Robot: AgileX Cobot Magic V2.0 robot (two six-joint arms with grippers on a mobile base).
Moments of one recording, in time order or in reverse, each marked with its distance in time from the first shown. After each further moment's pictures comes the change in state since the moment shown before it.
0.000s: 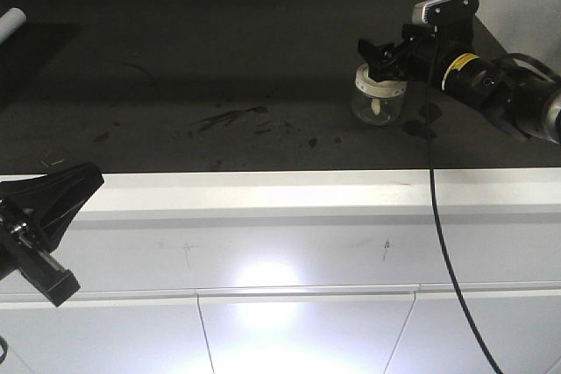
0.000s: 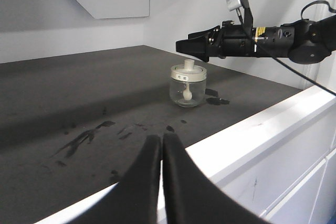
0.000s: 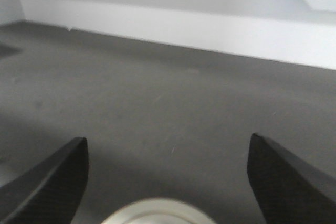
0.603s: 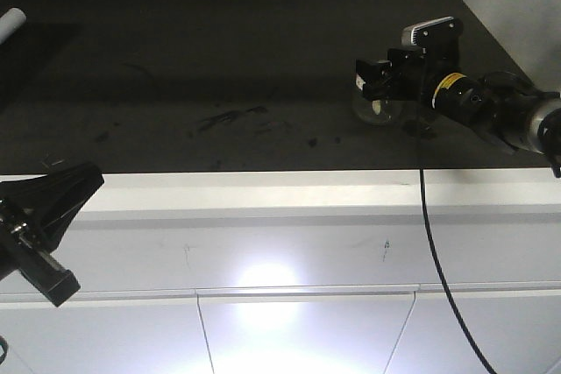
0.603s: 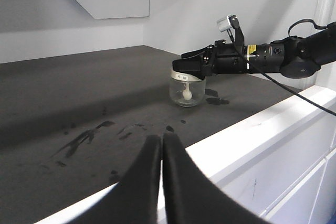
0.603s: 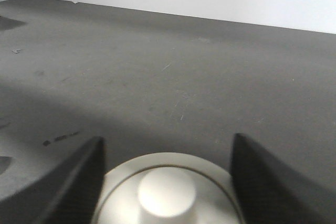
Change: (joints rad) left arm 0.000 0.000 0.000 0.001 -0.001 0.000; right arm 0.000 0.074 -0.008 -0.016 -0.024 0.007
